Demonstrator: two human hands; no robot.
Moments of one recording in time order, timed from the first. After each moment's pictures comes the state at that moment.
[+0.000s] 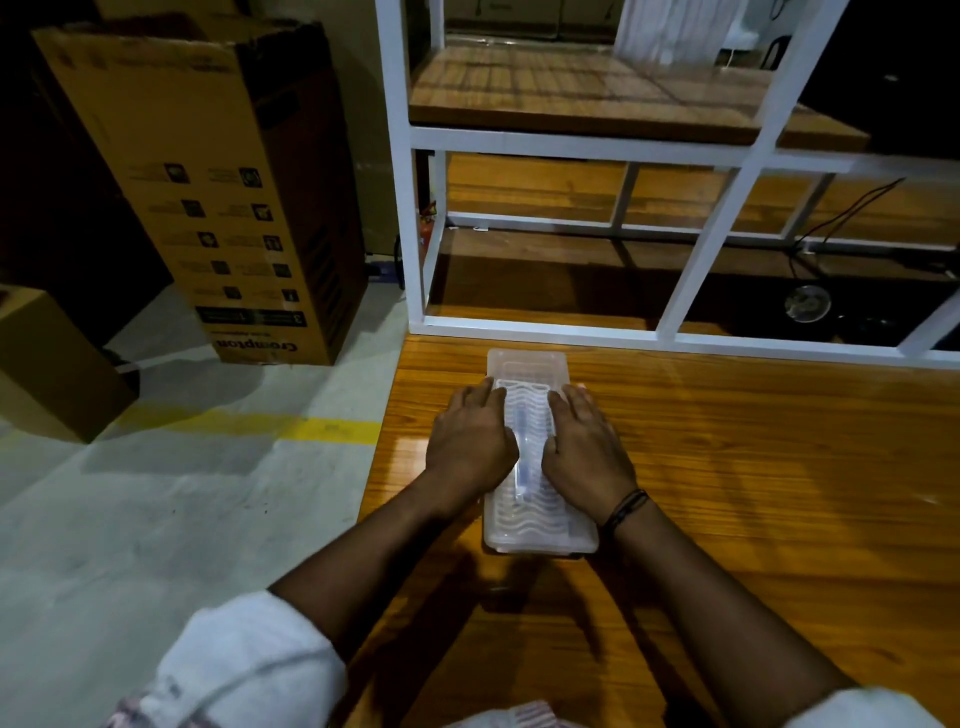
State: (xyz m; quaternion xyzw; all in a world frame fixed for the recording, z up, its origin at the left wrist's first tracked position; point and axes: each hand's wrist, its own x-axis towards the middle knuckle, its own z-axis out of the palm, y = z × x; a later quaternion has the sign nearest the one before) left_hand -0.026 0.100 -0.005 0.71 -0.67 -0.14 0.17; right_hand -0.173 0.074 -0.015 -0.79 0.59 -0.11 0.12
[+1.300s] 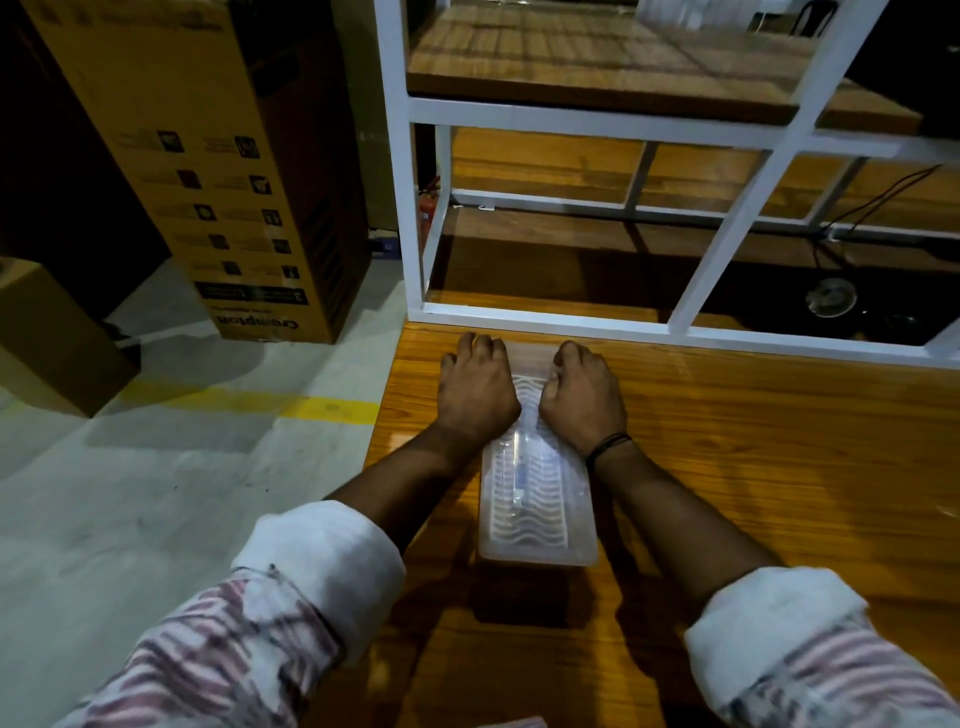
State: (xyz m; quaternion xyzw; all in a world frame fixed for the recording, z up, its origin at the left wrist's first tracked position) left_hand -0.019 0.020 -0.019 0.73 -0.67 -0.03 0.10; right_hand -0.161 -0.008 -0.025 -0.77 0.59 -0.23 0.07
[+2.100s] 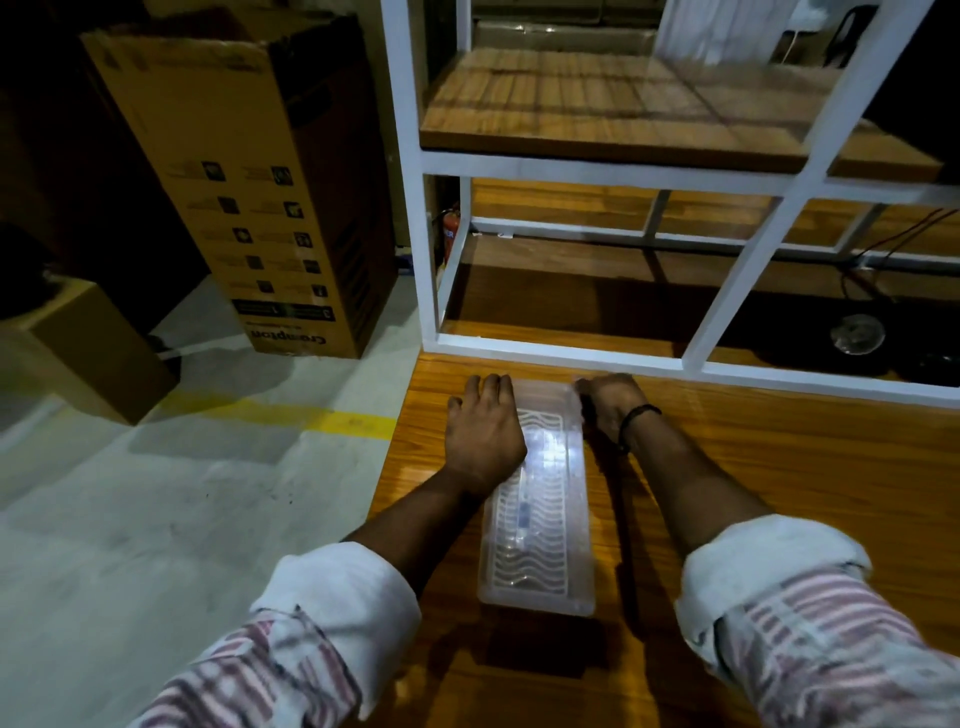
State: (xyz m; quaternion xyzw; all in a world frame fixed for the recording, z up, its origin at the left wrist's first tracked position) left_hand -0.026 0.020 -0.020 0.75 -0.65 -0.04 0.09; right_hand -0.174 -0.085 -0.003 -0.44 0.64 -0.31 0.54
